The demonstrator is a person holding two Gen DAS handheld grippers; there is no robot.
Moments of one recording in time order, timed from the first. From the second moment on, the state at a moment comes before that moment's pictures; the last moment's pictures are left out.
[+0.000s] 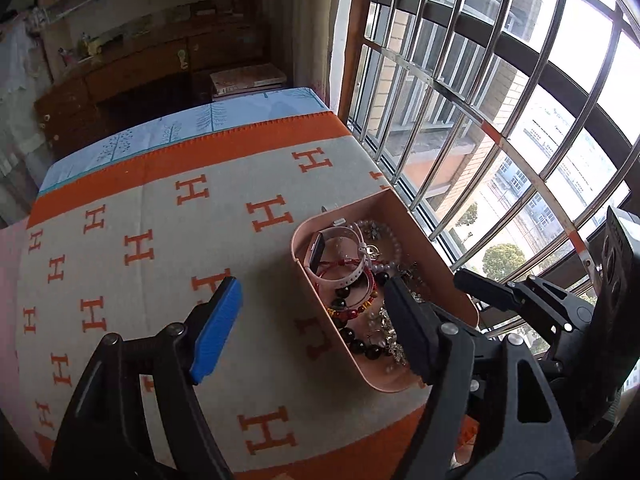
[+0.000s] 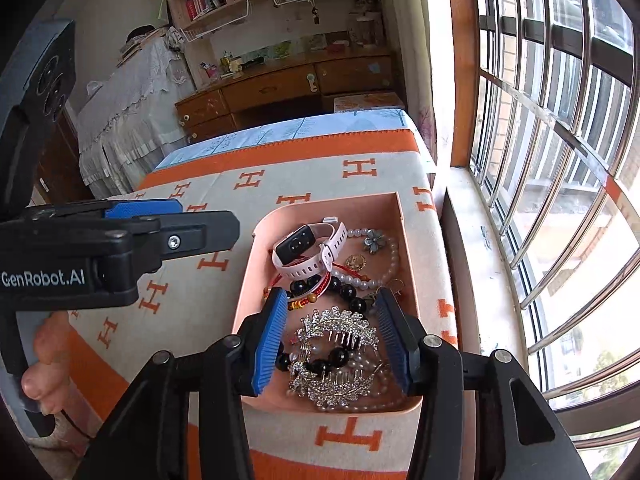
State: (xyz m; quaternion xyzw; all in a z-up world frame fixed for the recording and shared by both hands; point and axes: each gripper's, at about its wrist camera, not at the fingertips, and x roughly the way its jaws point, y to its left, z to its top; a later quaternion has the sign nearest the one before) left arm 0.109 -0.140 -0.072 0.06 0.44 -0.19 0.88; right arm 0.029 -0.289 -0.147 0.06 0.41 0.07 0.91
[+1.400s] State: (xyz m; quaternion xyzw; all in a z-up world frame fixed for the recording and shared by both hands) left arm -0.055 -0.022 -0.007 0.02 0.38 0.00 0.93; right arm -0.137 -0.184 -0.013 0.07 0.31 0.08 0.95
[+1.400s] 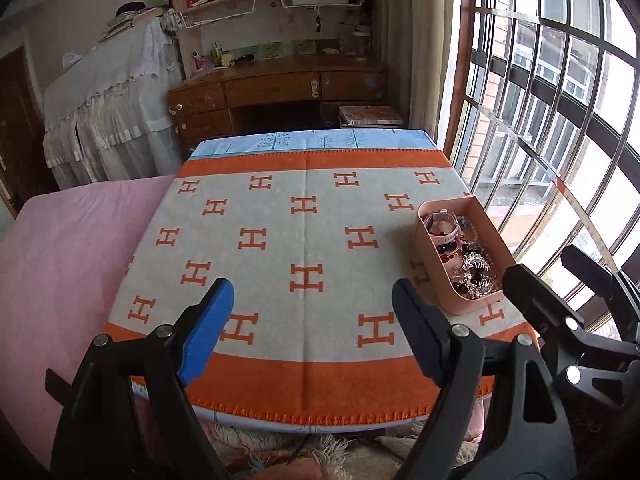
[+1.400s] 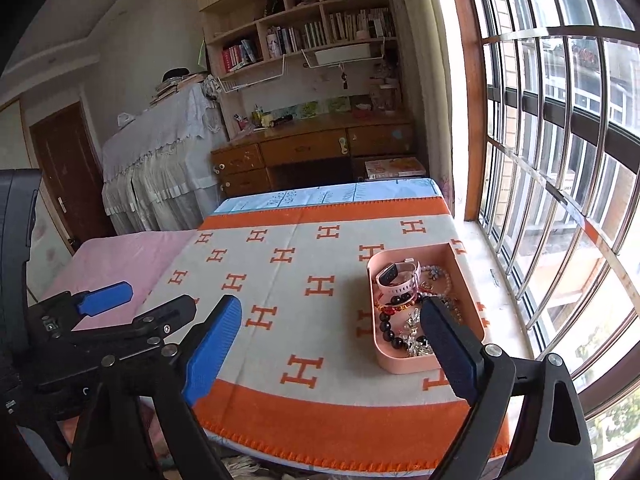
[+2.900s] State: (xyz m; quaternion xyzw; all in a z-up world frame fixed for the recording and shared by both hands) left arm -0.057 -0.017 -0.004 0.02 0.38 0.00 0.92; right arm -0.138 -0.188 -0.019 0.08 0.32 0.08 0.94
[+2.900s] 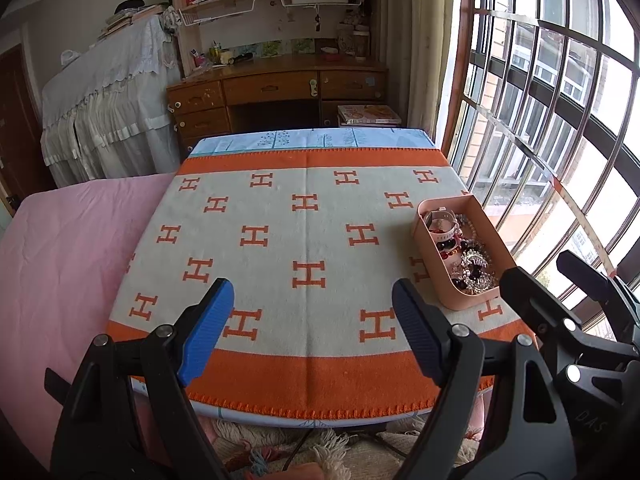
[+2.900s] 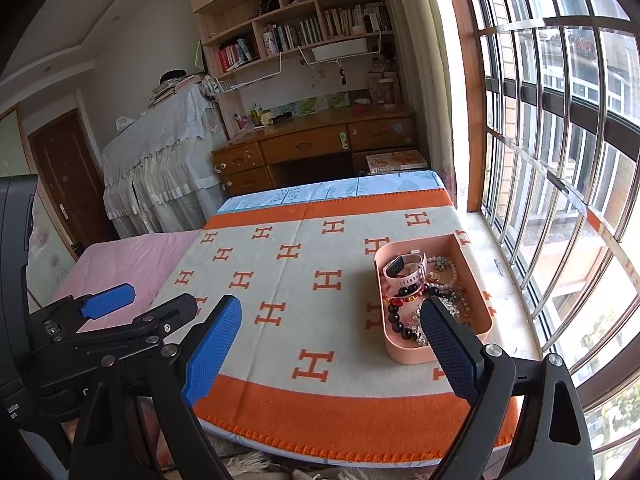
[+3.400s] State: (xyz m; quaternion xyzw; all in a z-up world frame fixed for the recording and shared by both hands) left arm -0.061 -0.011 -0.005 0.01 0.38 -0.01 0.92; right arm -0.140 -0.176 -0.016 0.07 0.32 0.08 0.94
